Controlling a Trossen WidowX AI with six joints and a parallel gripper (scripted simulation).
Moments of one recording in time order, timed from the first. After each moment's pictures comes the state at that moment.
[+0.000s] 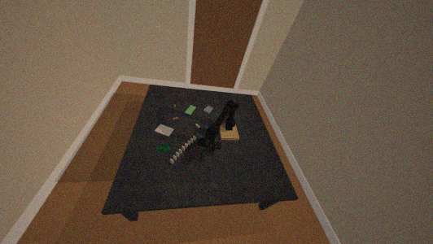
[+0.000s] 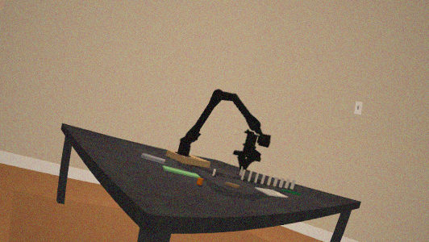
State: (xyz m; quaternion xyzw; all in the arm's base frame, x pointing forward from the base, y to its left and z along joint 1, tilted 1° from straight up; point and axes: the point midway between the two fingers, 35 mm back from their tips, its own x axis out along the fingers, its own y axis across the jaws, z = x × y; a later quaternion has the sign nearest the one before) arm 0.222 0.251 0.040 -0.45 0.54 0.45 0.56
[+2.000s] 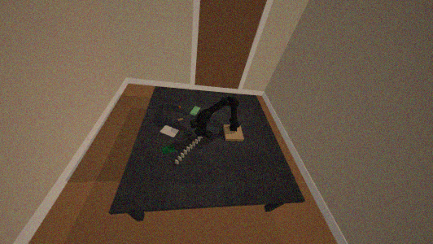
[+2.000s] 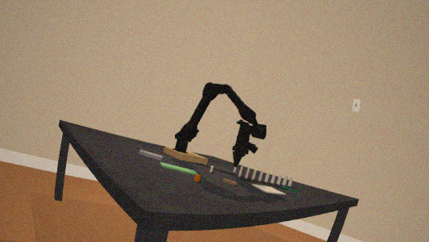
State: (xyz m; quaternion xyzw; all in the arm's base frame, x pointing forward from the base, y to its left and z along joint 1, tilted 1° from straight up) arm 0.318 0.112 0.055 -0.30 0.63 0.29 0.66
